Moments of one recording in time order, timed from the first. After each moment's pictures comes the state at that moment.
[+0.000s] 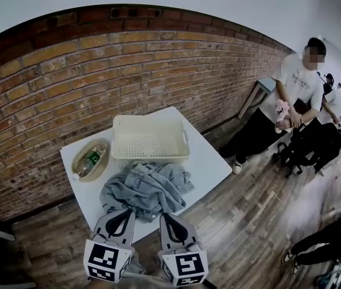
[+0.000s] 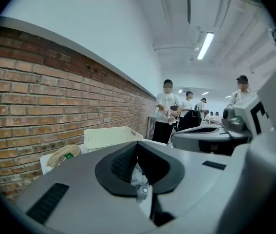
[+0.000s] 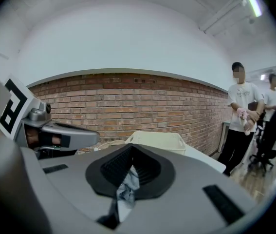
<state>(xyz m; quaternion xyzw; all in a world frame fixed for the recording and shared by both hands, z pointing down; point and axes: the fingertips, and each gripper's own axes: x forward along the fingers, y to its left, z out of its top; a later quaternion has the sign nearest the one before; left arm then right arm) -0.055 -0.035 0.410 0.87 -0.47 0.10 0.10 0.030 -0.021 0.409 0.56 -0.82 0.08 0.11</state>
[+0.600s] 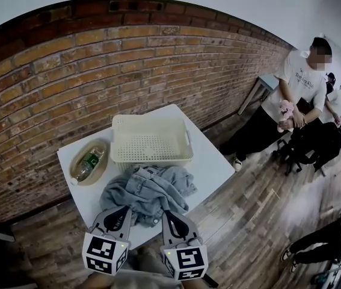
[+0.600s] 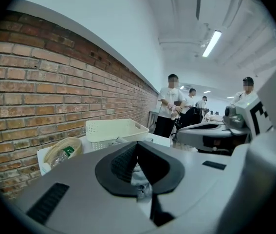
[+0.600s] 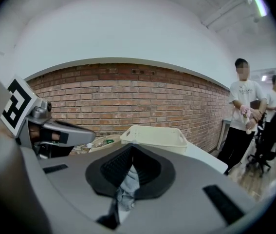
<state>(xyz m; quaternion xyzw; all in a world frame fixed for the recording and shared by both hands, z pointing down) -0.071 -0.081 0.444 0.87 -0.46 0.13 0.14 0.031 -0.065 0.437 0.57 -0.81 0.09 0.14</state>
